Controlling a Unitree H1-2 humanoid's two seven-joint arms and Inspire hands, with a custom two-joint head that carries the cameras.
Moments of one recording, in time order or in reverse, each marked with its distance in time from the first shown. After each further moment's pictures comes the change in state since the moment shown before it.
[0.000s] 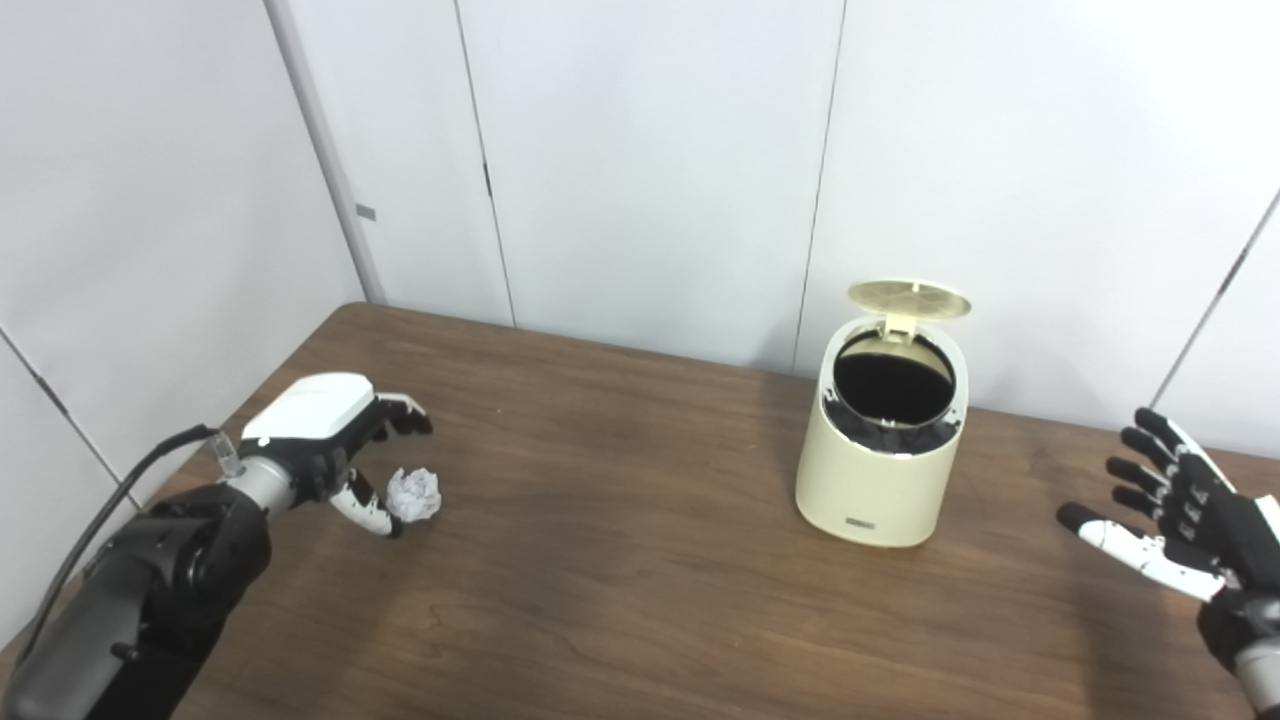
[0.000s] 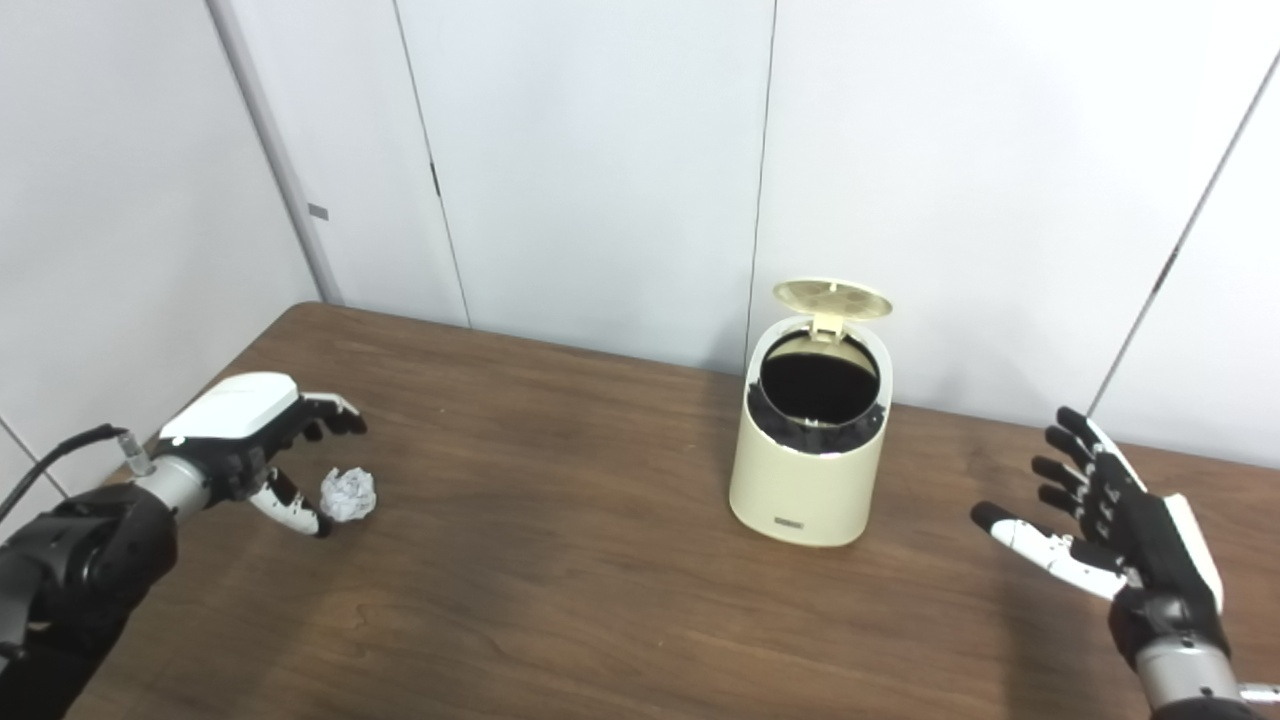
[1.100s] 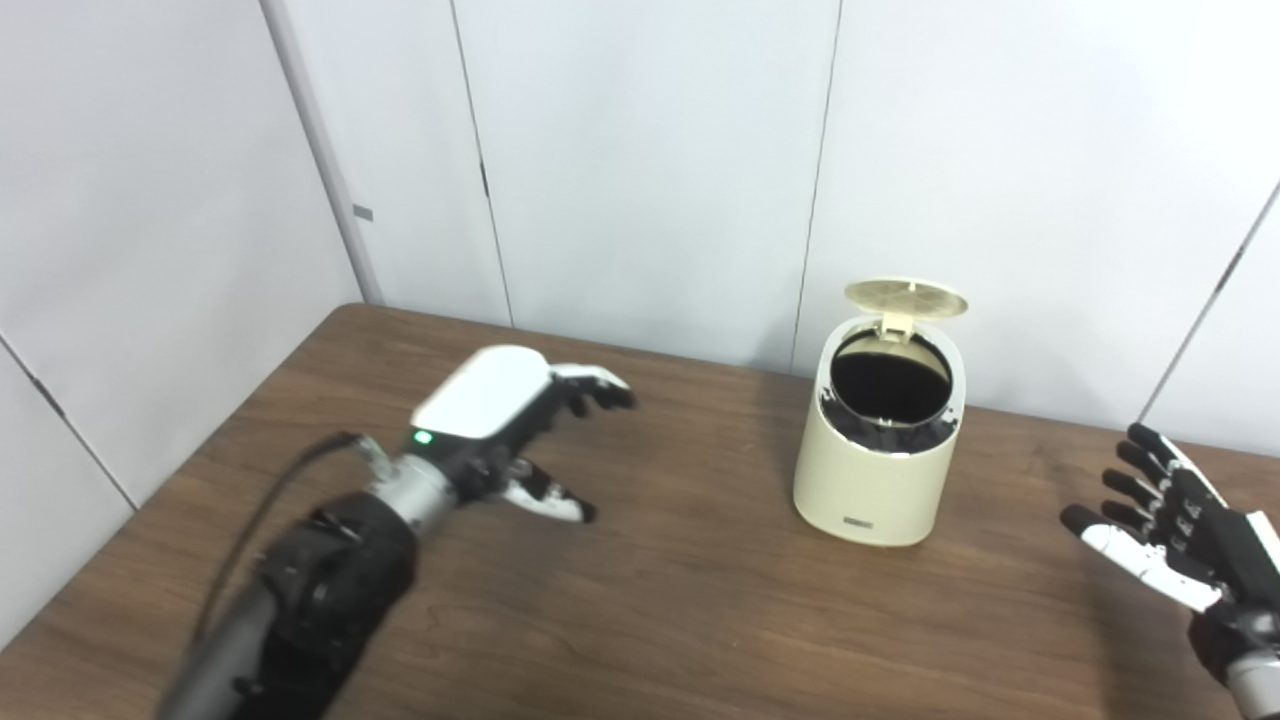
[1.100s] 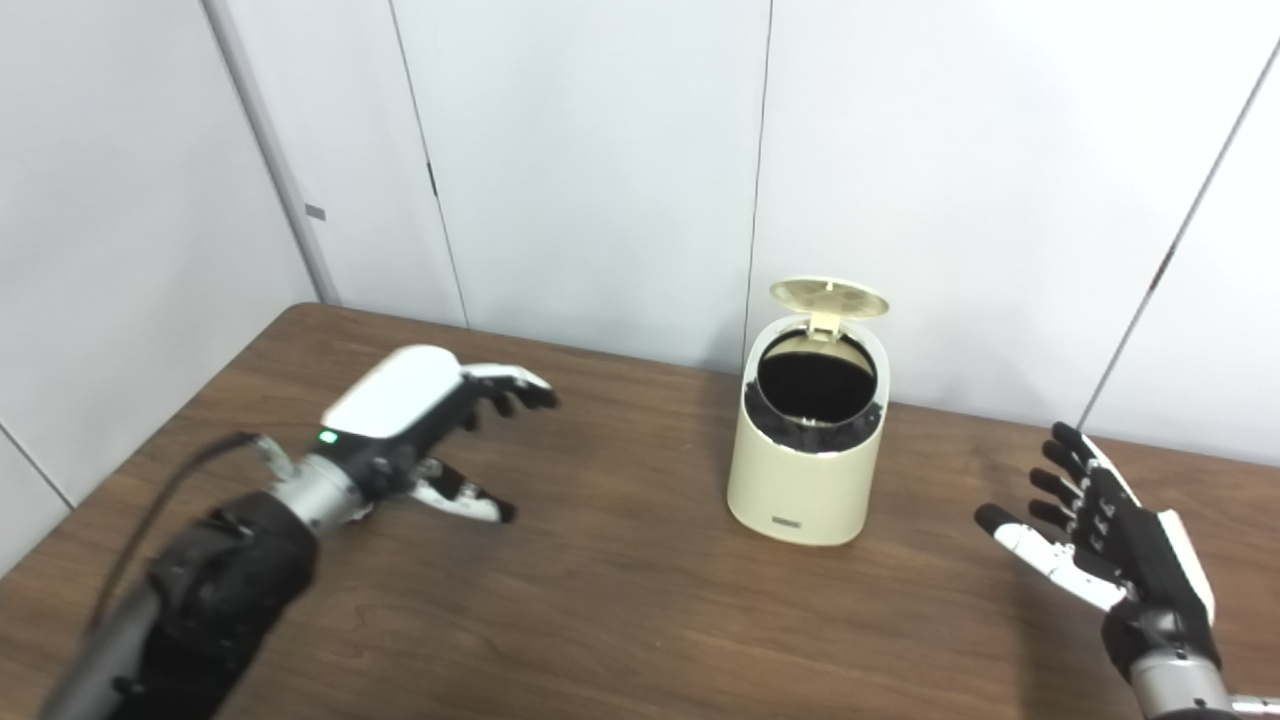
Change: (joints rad) left arm -0.107 -0.136 -0.116 -0.307 -0.020 0.047 -0.013; right arm 0.008 -0.002 -0.001 0.079 0.030 -0.068 0.000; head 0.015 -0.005
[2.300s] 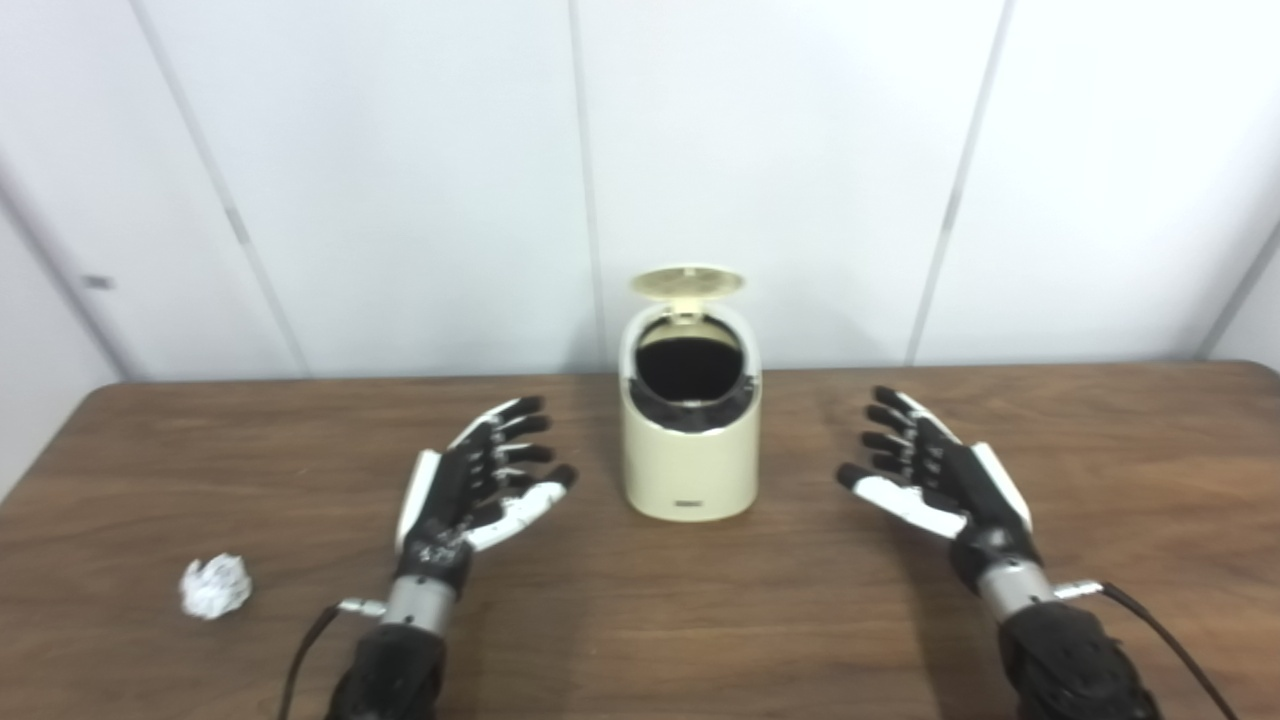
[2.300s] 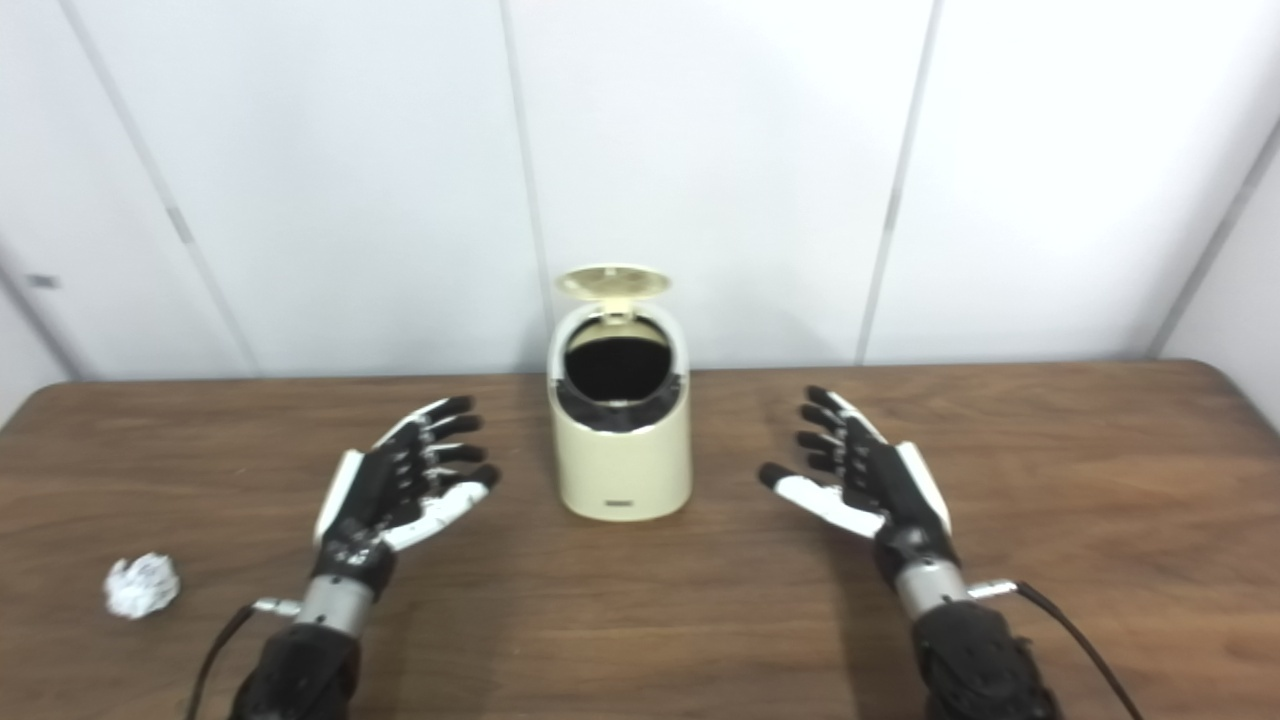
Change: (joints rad) left arm -0.081 -0.553 0.002 0.615 -0.611 -0.323 0.420; right arm 0.021 0.060 -0.007 0.085 -0.004 -0.104 -0.014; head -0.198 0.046
